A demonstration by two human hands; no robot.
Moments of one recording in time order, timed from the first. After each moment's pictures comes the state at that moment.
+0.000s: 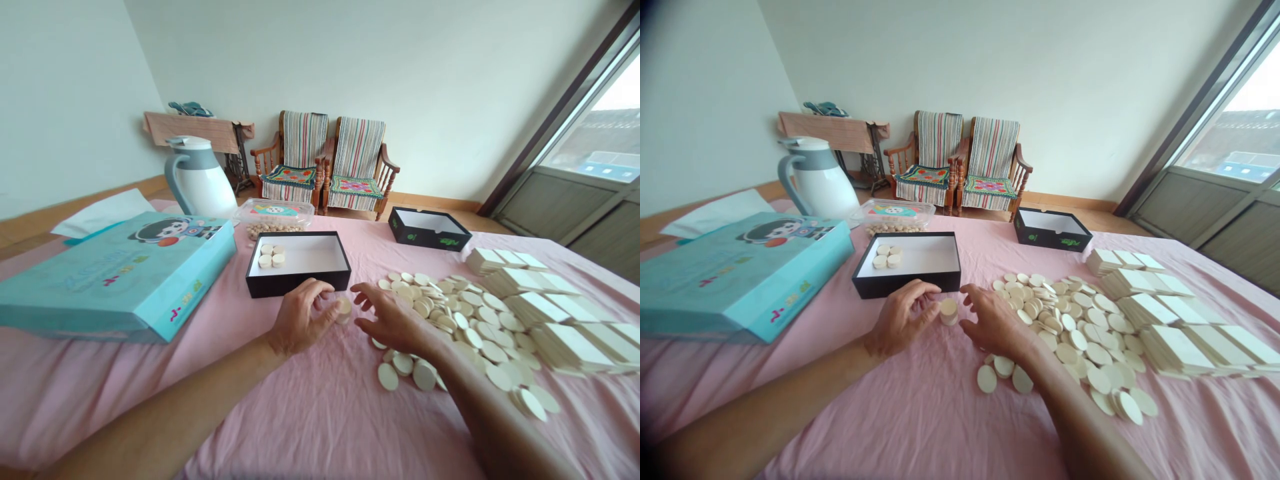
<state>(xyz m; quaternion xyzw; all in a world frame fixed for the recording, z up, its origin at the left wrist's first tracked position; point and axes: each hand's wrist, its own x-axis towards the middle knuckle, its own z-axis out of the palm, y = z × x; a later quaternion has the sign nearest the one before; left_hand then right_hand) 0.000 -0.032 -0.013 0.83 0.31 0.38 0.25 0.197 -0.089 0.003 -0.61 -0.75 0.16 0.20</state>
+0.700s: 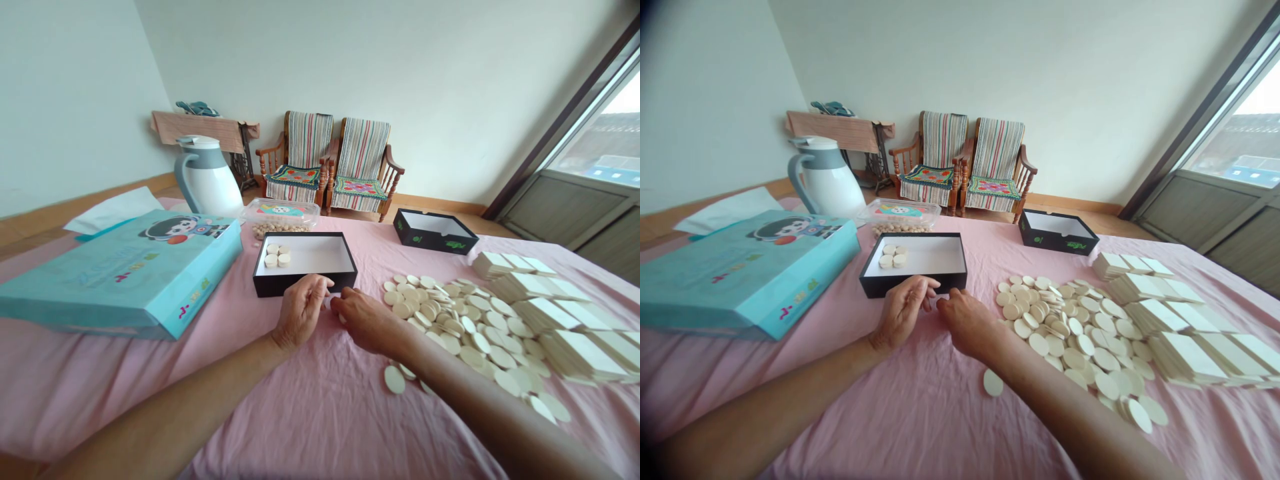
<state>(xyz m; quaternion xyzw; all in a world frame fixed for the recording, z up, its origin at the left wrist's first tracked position) -0.002 -0.025 -0.019 0.74 0.33 0.46 0.36 0.155 -0.068 0.006 -0.53 -0.85 0.02 0.01</state>
